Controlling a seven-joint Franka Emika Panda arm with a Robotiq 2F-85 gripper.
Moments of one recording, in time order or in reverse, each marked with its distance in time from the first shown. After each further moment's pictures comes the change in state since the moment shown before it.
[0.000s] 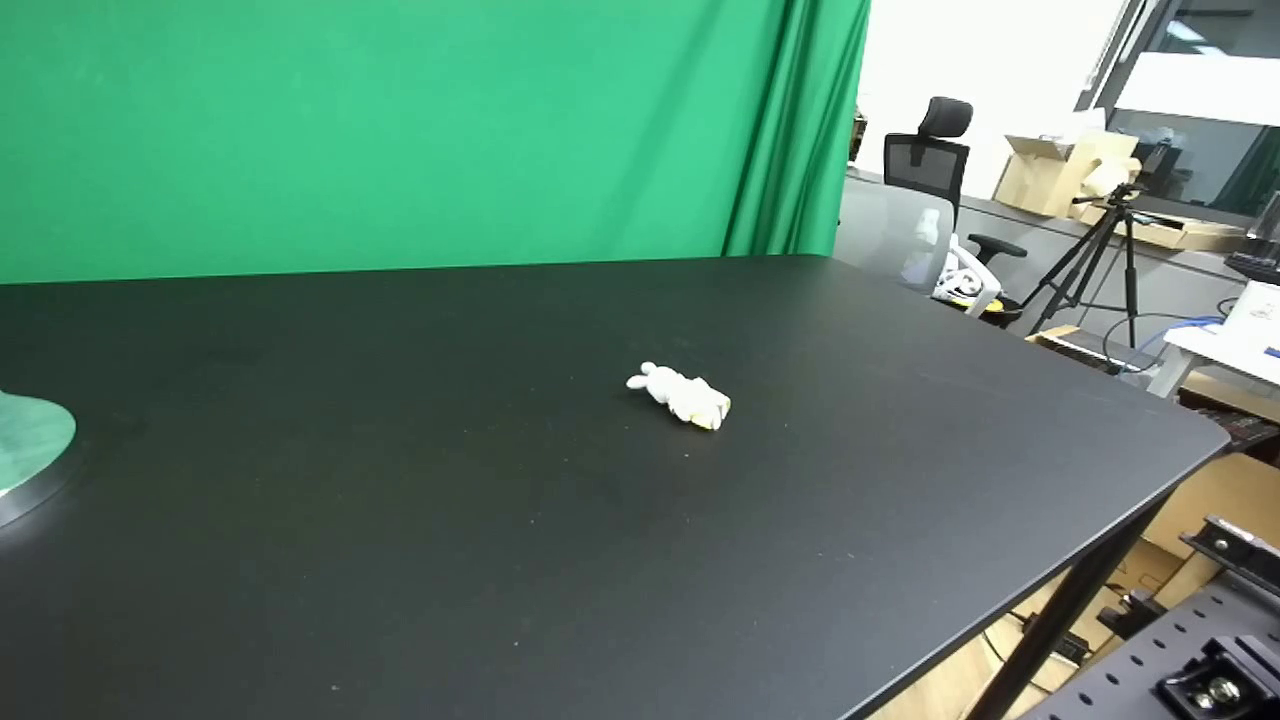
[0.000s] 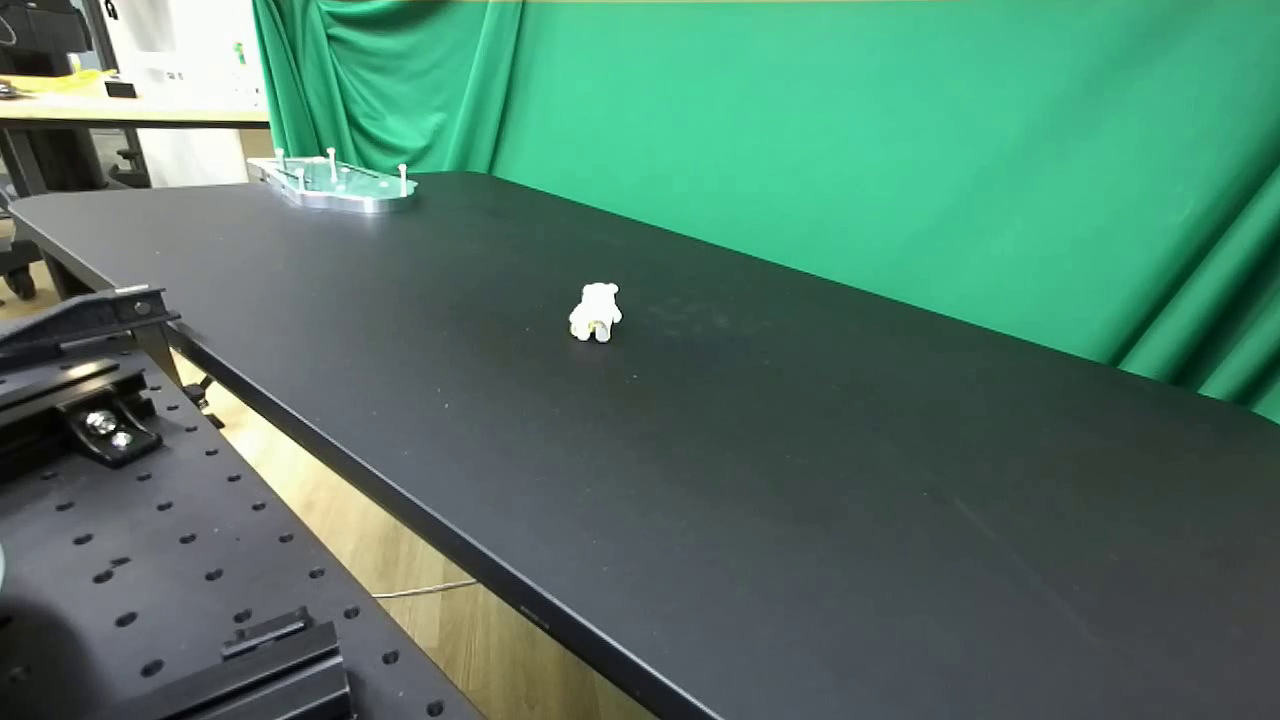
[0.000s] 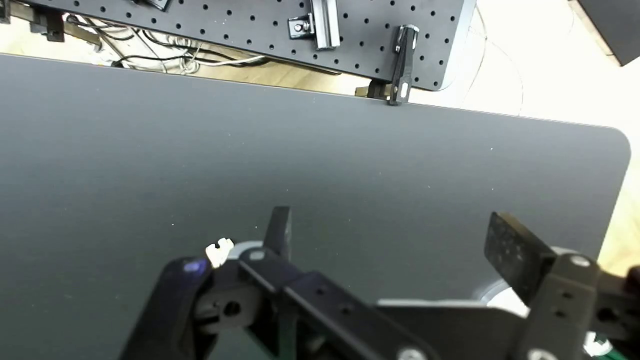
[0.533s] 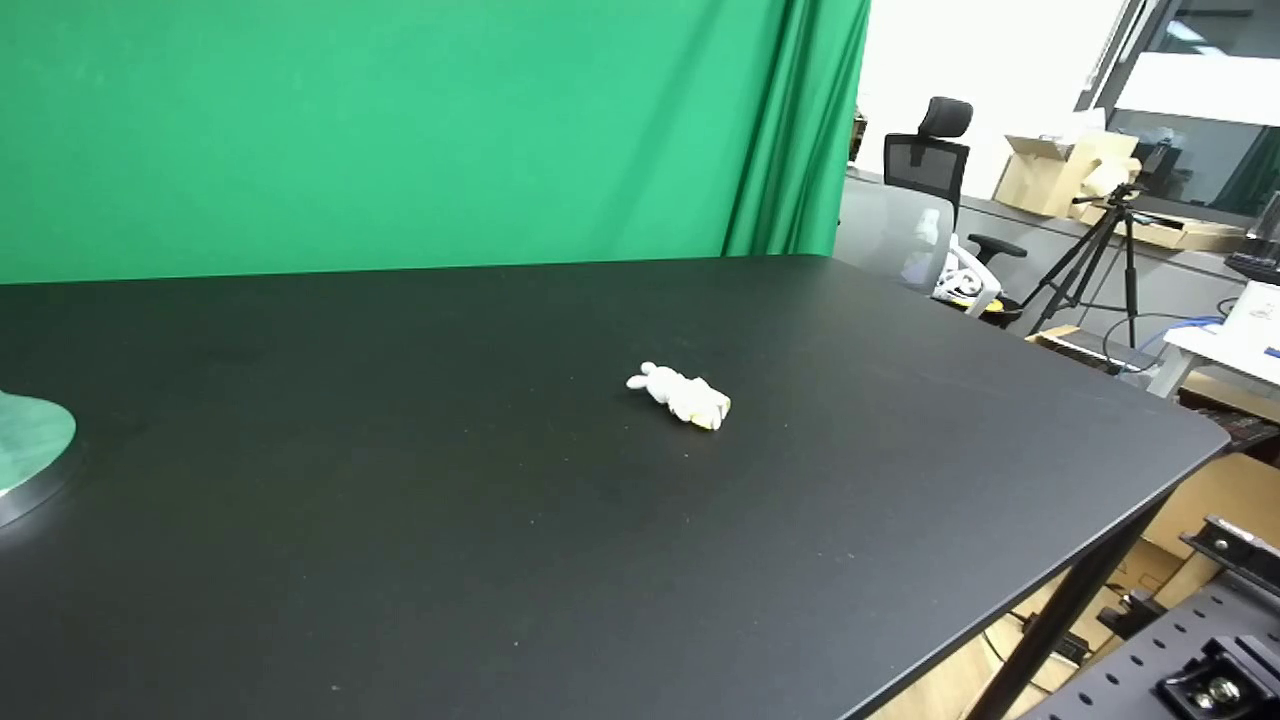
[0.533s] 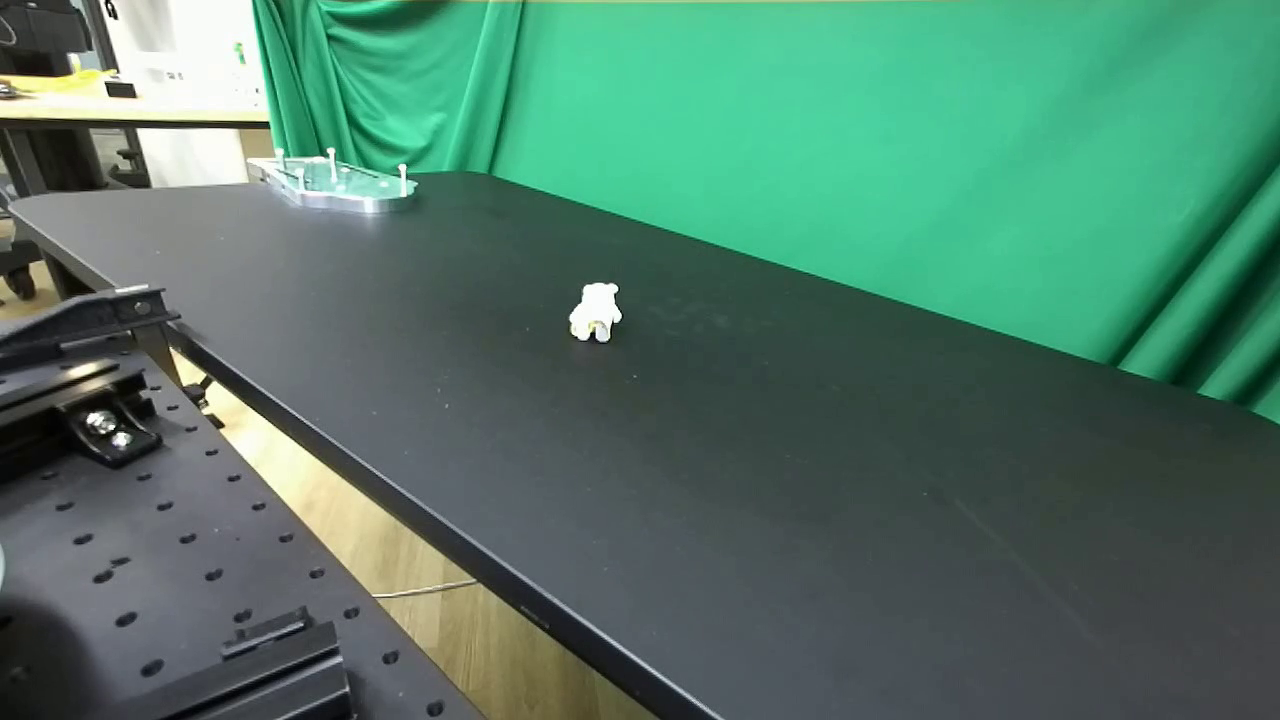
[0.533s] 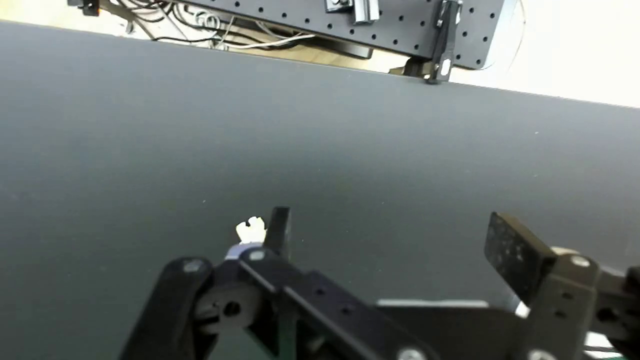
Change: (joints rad) arm -0.033 0.053 0.008 -0.008 -0.069 0.087 -0.034
